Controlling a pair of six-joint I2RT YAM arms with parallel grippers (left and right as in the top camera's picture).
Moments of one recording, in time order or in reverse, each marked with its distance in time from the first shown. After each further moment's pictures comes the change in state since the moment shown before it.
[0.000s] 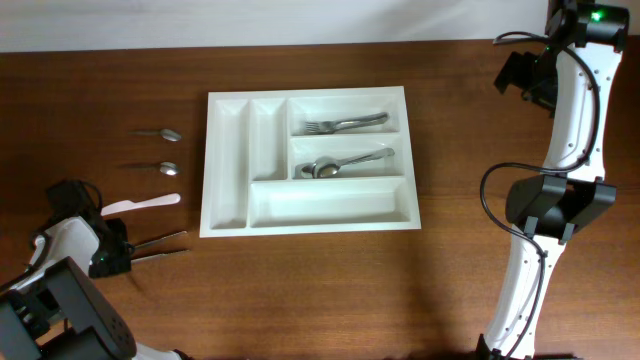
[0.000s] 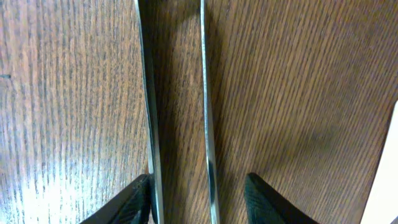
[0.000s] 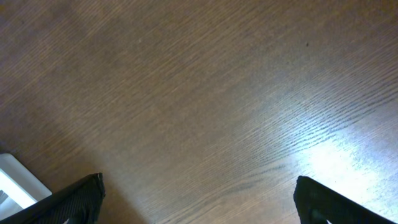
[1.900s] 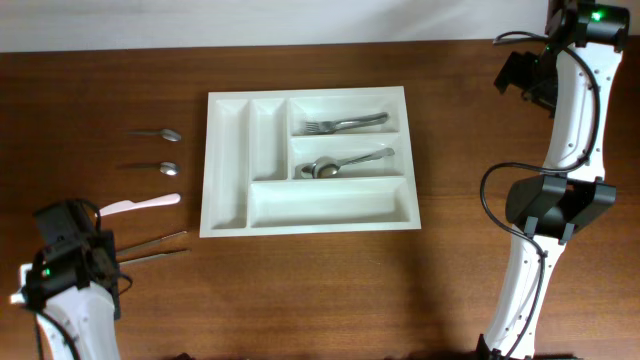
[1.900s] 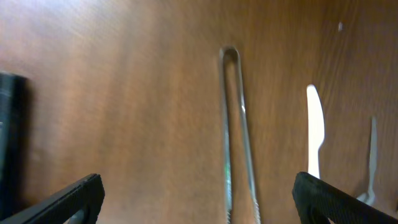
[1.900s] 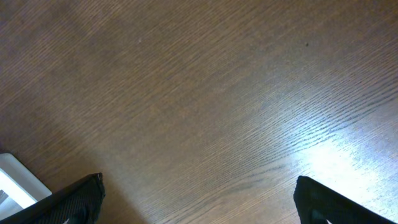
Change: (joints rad) left arm -0.064 -0.603 -0.027 -0.414 -0.196 0.003; right arm 0.000 0.000 0.000 0.000 0.000 0.000
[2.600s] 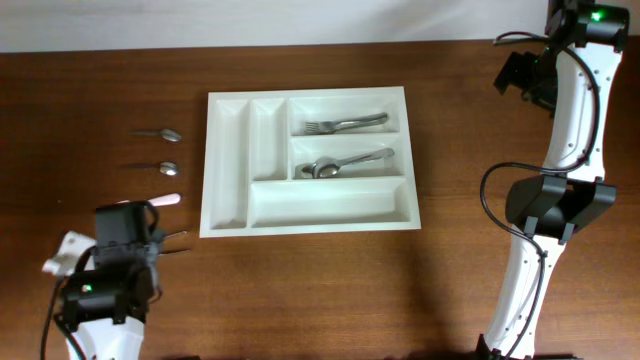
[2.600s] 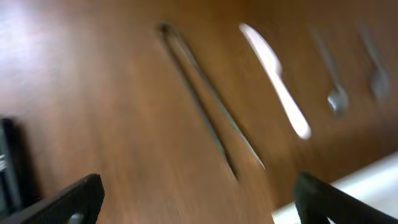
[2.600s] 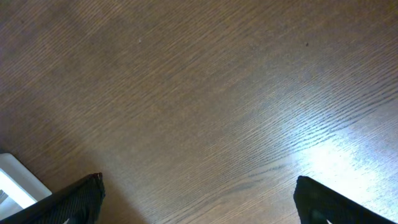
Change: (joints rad) left arm -0.339 -0.156 0.000 -0.084 -0.110 0.127; right arm 0.000 0.000 0.000 0.000 0.000 0.001
